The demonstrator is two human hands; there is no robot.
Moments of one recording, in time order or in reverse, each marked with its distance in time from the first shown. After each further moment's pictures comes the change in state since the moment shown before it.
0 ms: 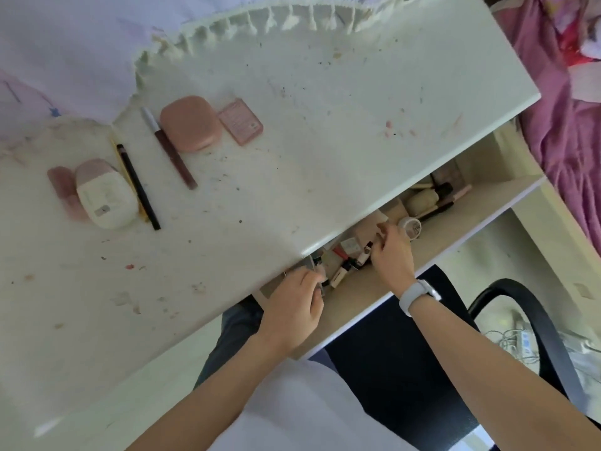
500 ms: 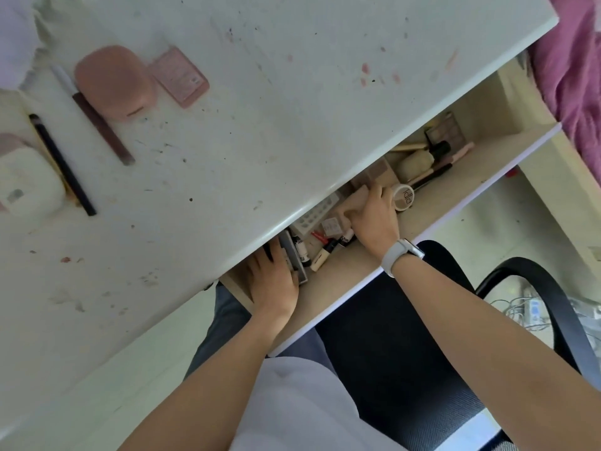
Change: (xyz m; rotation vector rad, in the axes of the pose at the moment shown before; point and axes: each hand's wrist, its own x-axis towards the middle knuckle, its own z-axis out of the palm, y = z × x) left_hand 0.018 -0.038 0.082 0.368 -0.140 -0.597; right_hand 0.033 0.021 0.019 -0.118 -0.048 0.038
